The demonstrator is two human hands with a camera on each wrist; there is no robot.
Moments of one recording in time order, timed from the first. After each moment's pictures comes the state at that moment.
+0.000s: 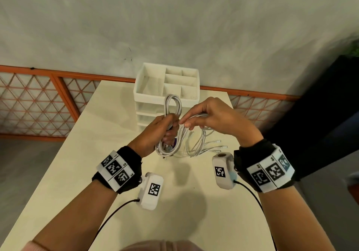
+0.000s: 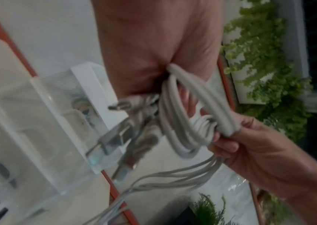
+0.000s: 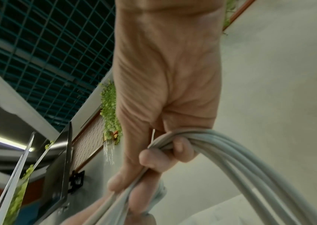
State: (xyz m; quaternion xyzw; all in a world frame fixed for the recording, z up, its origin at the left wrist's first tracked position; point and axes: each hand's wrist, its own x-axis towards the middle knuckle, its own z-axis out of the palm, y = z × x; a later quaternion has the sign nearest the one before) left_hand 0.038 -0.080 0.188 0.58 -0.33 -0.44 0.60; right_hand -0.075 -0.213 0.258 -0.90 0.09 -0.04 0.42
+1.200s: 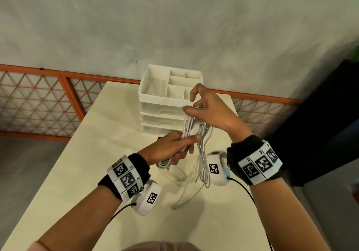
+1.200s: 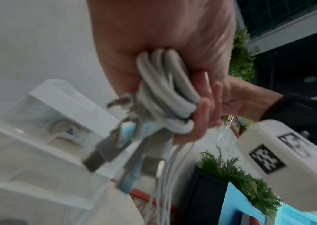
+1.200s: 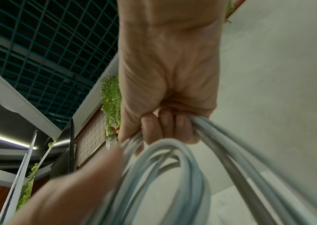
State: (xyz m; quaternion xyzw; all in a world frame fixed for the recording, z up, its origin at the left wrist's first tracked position) left_hand 0.011 -0.068 0.186 0.63 -0.42 -0.47 0.46; right_hand -0.057 -0.211 0.248 -0.89 0.14 -0.15 0.40
